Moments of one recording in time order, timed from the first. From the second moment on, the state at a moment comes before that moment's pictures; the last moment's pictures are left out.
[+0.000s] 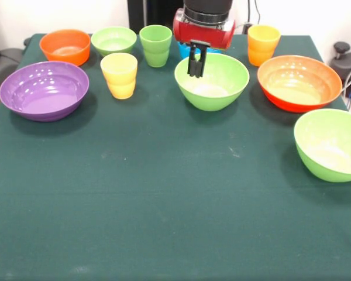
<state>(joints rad) -0.15 -0.62 -0.09 1.81 0.04 0.31 1.81</state>
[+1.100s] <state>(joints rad) 0.10 -0.59 -0.28 1.82 0.34 0.31 2.20</state>
